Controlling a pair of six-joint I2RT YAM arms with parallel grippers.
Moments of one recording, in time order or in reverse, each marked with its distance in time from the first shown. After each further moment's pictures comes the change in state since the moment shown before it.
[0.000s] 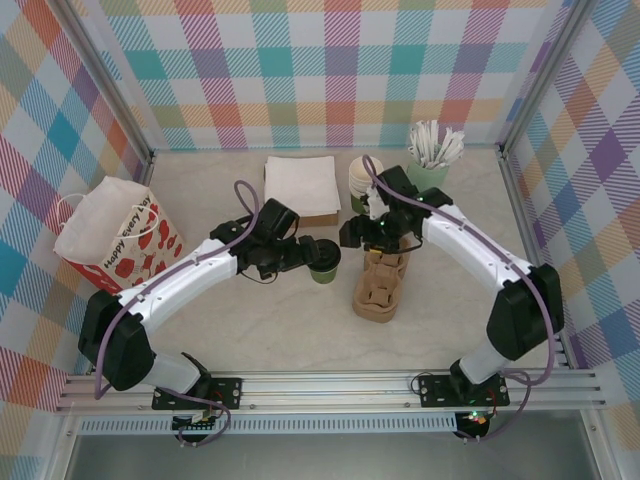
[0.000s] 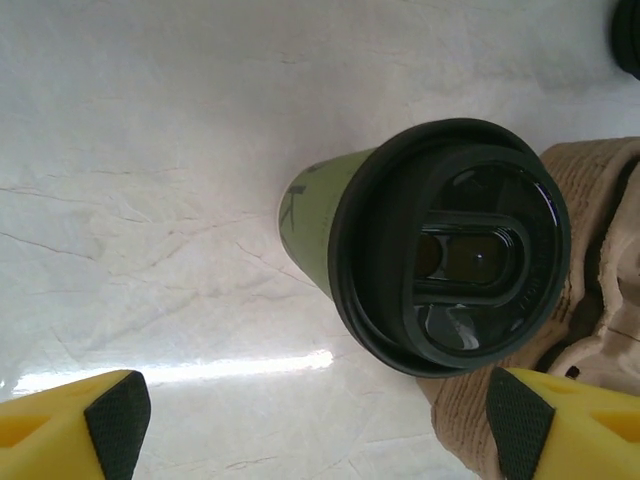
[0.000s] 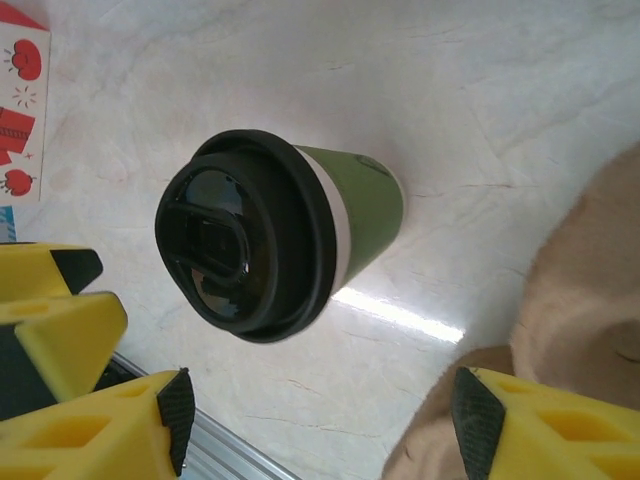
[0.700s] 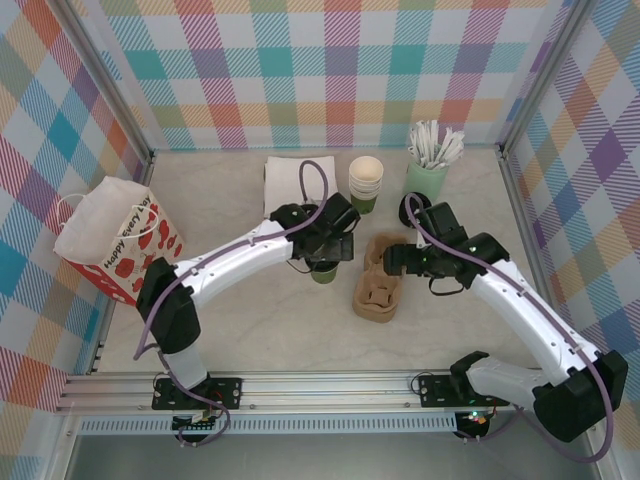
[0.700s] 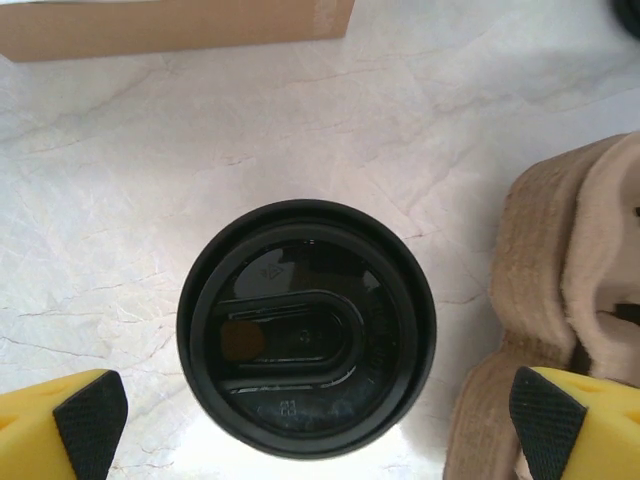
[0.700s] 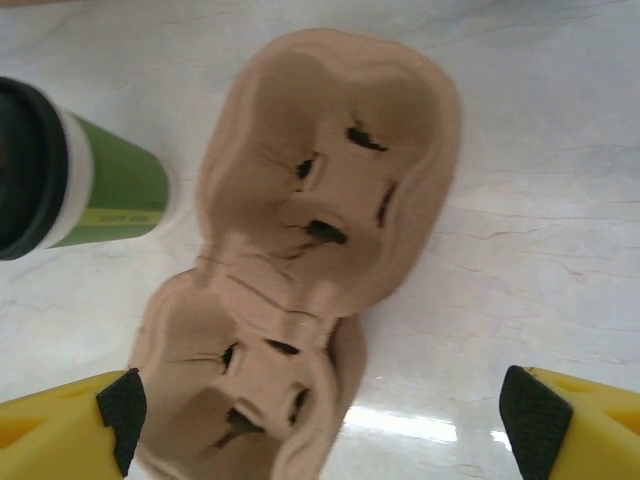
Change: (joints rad) left arm -0.201 0.269 0.413 -0.213 -0.336 0.101; right arm -0.037 -0.460 -0.293 -0.088 0.383 -0.089
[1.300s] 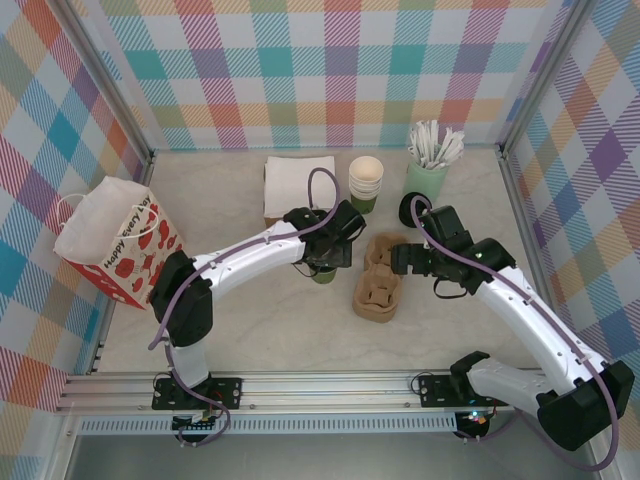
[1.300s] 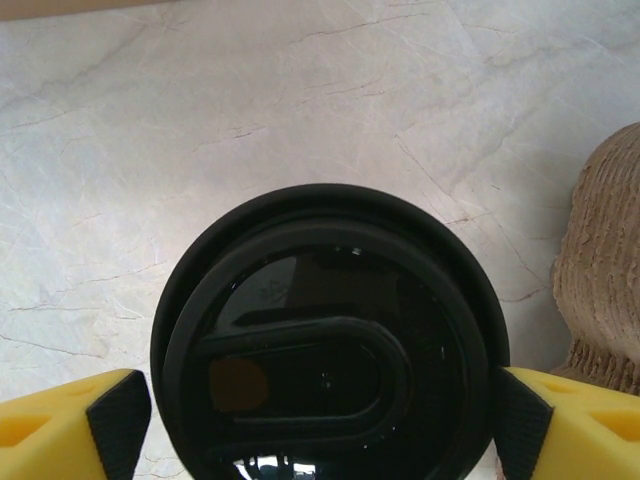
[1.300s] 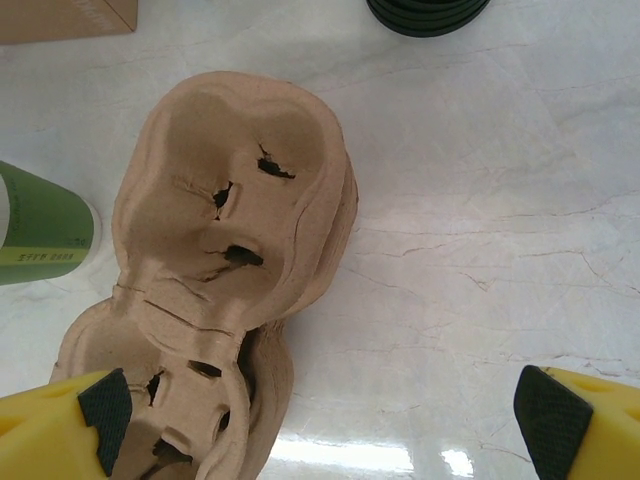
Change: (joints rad) left arm -0.034 0.136 0.008 -0.015 -0.035 0.006; right arm 0.000 -0.078 -0.050 -0.001 0.183 0.000
